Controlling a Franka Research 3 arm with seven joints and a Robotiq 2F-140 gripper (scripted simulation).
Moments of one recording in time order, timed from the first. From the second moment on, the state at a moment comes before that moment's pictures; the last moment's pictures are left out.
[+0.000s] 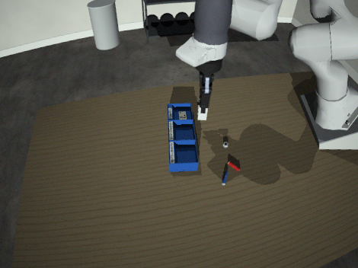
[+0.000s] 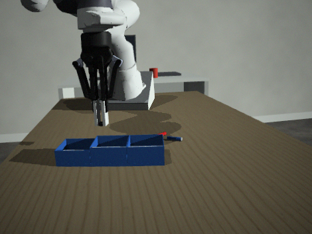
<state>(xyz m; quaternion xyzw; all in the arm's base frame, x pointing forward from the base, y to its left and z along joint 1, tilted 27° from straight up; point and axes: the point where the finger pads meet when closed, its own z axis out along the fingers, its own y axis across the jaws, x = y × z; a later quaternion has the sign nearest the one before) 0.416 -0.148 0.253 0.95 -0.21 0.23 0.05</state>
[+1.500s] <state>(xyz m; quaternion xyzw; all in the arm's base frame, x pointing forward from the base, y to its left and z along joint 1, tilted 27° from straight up) 0.477 -0.082 0.269 0.97 -0.11 0.22 0.07</state>
